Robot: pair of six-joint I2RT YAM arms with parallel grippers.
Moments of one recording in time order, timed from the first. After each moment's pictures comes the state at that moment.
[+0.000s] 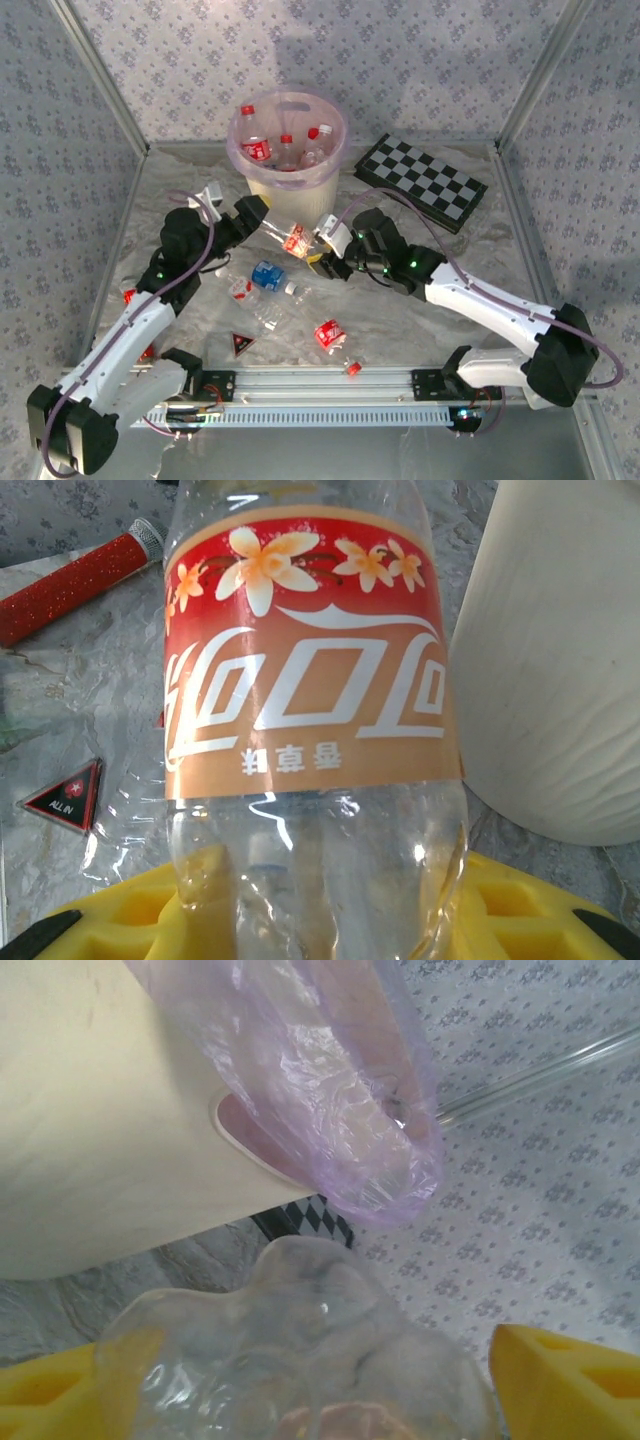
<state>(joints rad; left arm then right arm) -0.41 0.90 0.72 0.01 0.30 -1.04 0.84 1.24 0.94 -0.21 -0.21 -0.16</state>
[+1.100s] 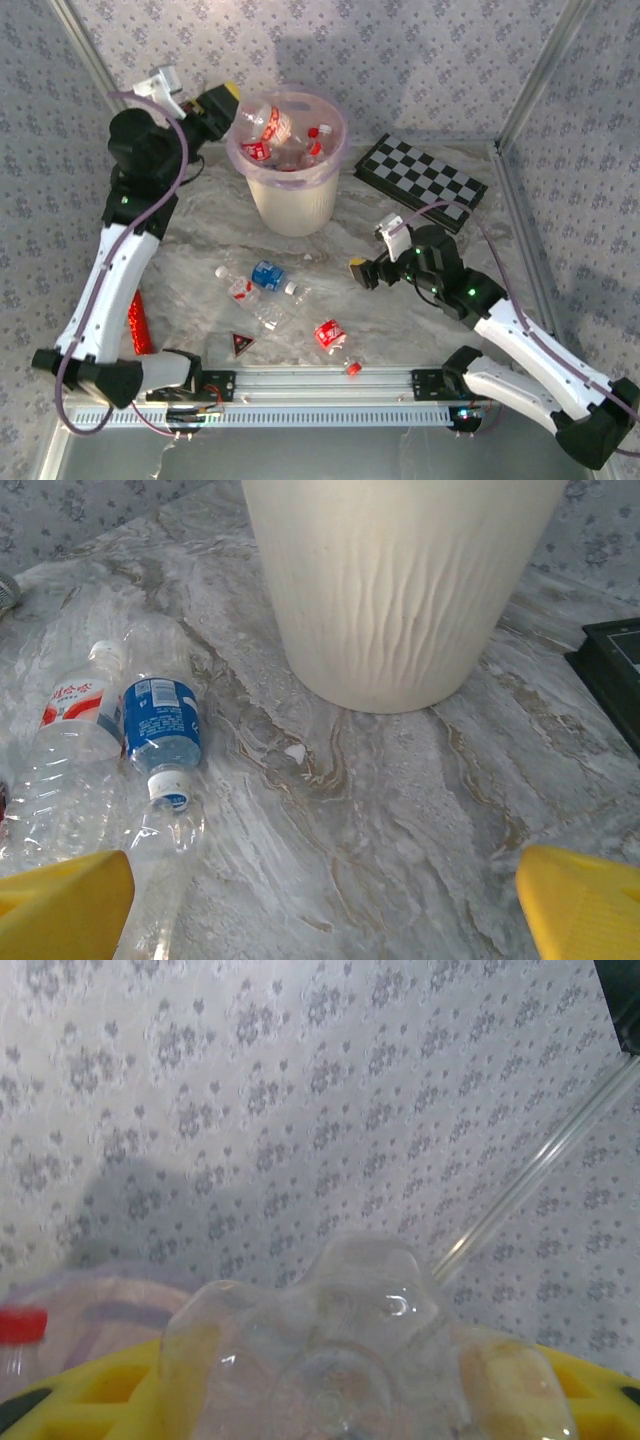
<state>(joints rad) -0.28 1.29 1.57 -0.11 0.22 -0.68 0.68 0.82 0.77 -0.41 -0.07 -0.01</state>
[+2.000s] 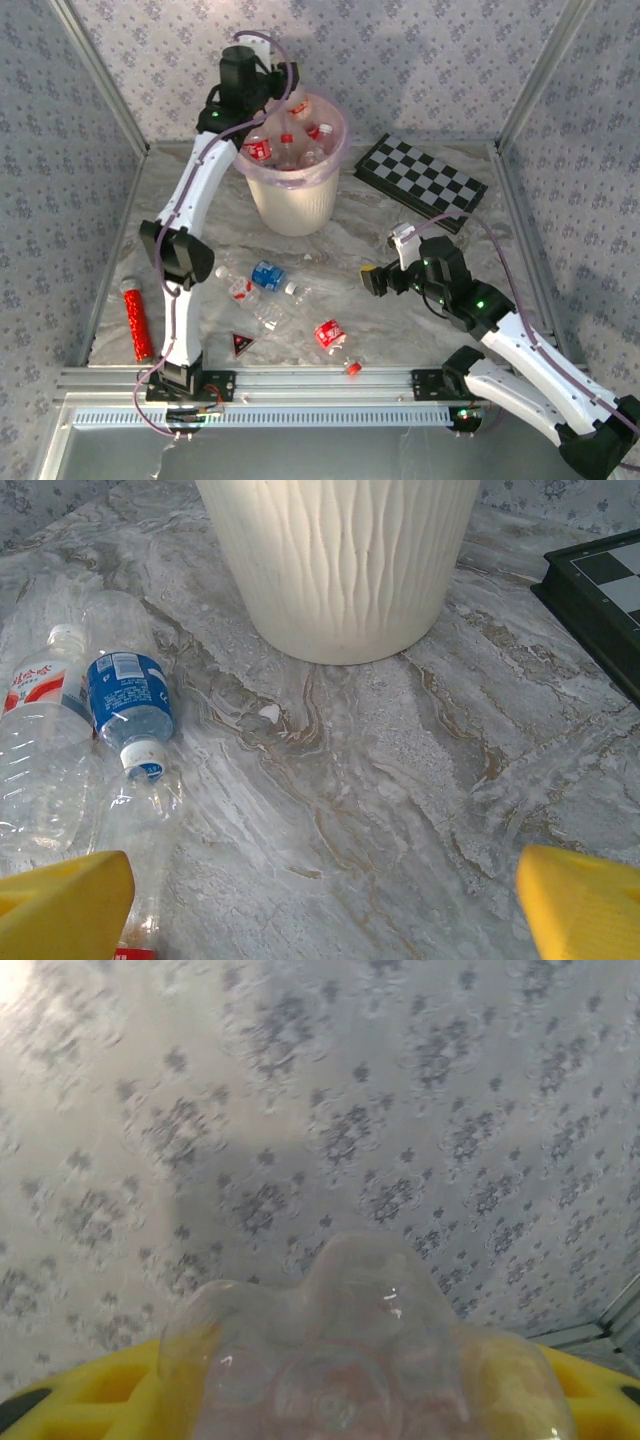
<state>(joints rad) -0.39 2.16 2.46 -0.44 0.00 -0.19 0.66 0.74 0.70 -0.47 -0.02 0.07</state>
